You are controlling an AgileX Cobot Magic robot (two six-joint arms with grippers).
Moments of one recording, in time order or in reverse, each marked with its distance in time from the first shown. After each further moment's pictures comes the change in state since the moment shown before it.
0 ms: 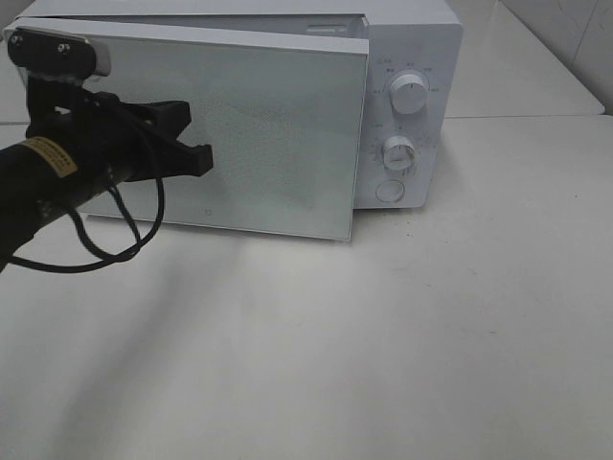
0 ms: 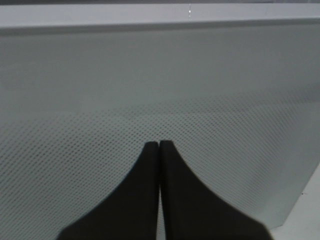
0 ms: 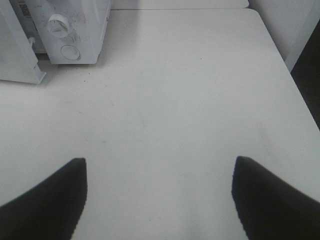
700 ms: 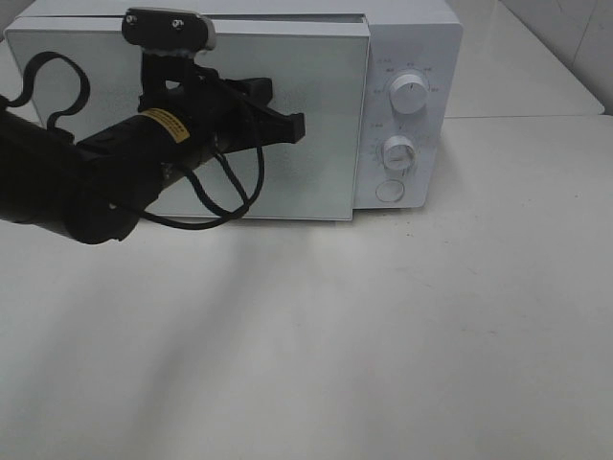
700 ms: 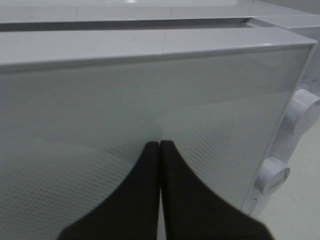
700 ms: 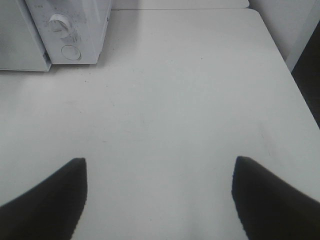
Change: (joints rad) left arm -0.135 0.193 -0.297 -0.137 0.071 0.044; right arm 0.000 0.000 0.000 0.001 0.000 0.000
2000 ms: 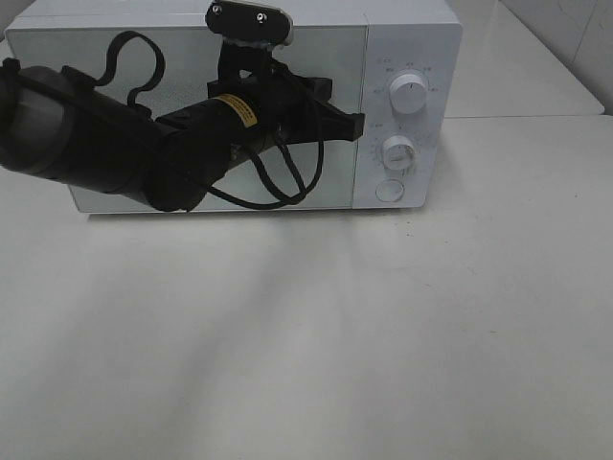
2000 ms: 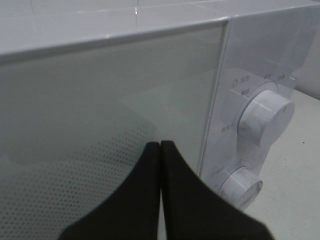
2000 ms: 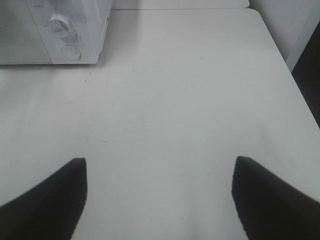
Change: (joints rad) left arm -0.036 0.114 -0.223 0.037 0.154 0.023; right arm 0.000 0.000 0.000 0.002 0.000 0.000
